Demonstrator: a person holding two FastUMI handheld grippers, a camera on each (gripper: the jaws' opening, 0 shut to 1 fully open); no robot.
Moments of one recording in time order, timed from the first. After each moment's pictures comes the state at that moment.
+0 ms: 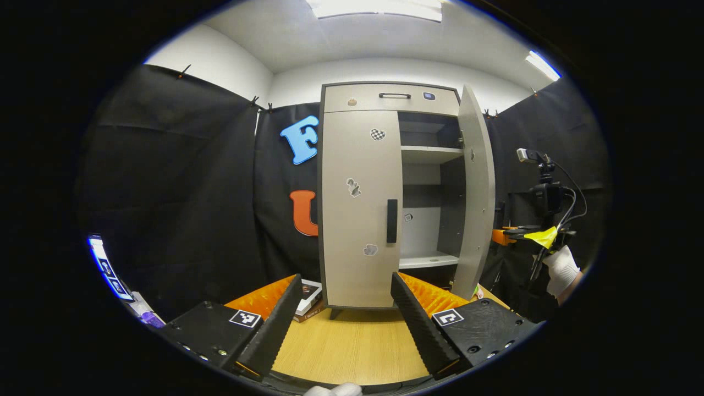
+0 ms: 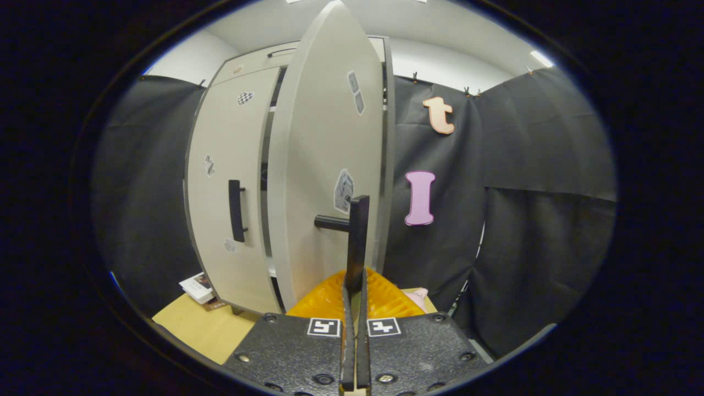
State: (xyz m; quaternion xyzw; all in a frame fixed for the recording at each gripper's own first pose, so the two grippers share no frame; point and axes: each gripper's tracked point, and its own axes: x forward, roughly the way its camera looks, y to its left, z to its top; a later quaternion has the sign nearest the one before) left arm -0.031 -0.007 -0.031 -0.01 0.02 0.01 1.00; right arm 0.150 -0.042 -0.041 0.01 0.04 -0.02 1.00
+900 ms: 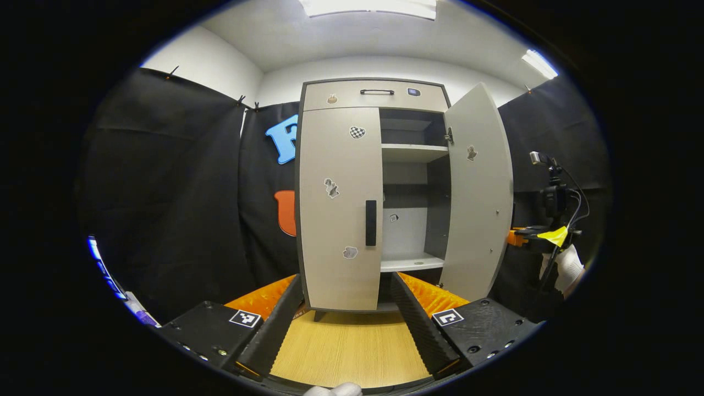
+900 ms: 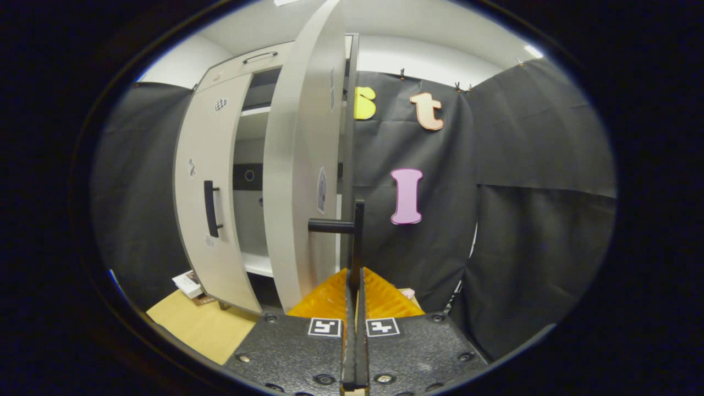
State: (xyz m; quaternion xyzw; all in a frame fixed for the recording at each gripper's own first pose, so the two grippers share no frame) left arm -0.013 -0.044 -0.027 -0.01 0.02 0.00 1.00; right arm 0.151 -0.102 -0.046 0.03 0.05 0.00 1.00
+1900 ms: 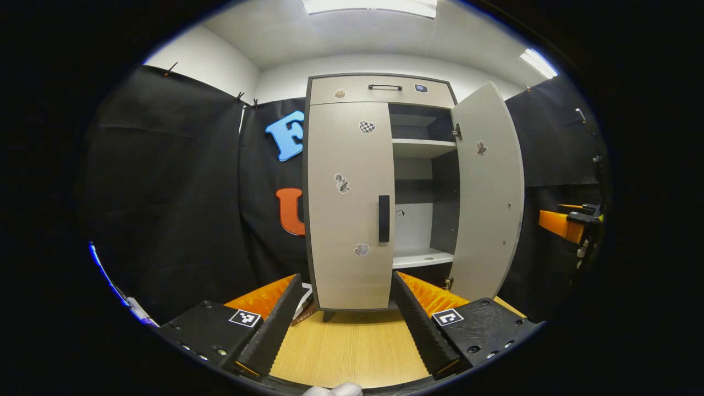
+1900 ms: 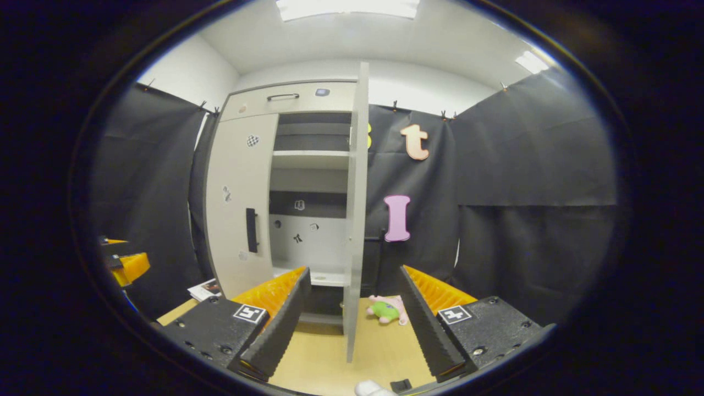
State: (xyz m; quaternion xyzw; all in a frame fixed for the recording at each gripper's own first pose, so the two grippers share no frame) left arm 0.006 -0.004 -0.032 0.00 0.03 -0.01 1.00; right arm -0.003 -0.037 -0.008 0.04 -0.01 -0.03 1.00
